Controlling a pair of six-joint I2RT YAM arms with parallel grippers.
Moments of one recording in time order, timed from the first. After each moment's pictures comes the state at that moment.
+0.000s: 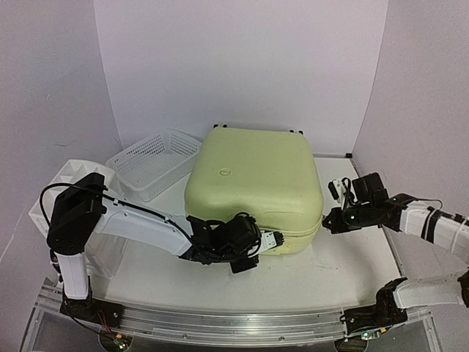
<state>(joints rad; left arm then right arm) -1.27 1.95 1.24 -0.13 -0.26 0.22 0.41 1.06 0.61 -0.44 -0.16 0.23</state>
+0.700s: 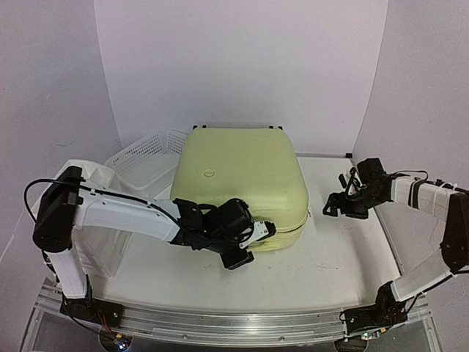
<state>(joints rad) -1.23 1.87 1.27 -0.35 -0.14 0.10 0.14 1.41 0.82 -0.44 -0.26 0.12</state>
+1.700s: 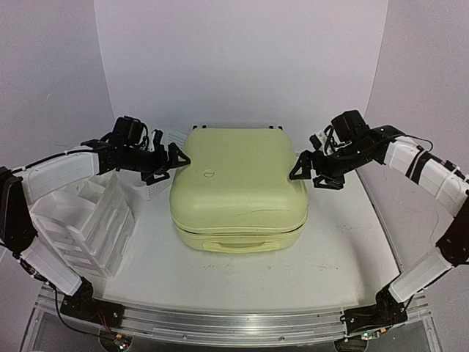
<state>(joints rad) -0.45 1.47 1.21 -0.38 0.39 -0.67 0.46 1.46 1.37 -0.84 -0.35 0.42</state>
